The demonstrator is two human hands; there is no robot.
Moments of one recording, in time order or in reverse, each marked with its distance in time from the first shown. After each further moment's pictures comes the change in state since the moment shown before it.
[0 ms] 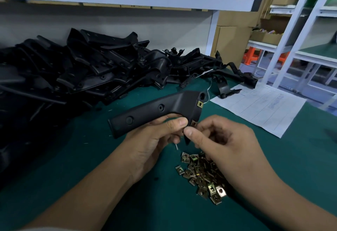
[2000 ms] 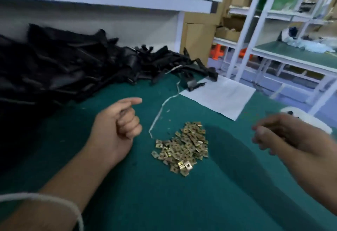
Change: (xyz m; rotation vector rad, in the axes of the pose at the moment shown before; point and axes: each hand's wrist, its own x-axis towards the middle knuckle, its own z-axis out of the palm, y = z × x) left_hand 0.012 -0.006 -0.011 -0.266 0.171 0.024; right_hand -0.097 -0.017 -0.143 -0.463 0.255 0.119
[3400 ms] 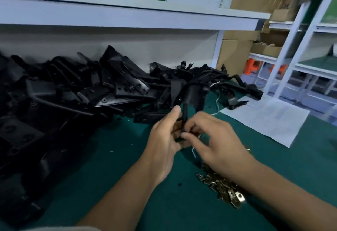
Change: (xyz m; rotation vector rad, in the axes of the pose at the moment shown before) left_hand -0.004 0.015 0.002 0.137 -0.021 -0.007; right_hand 0.084 -0.101 0.183 0.086 -0.247 -0.679
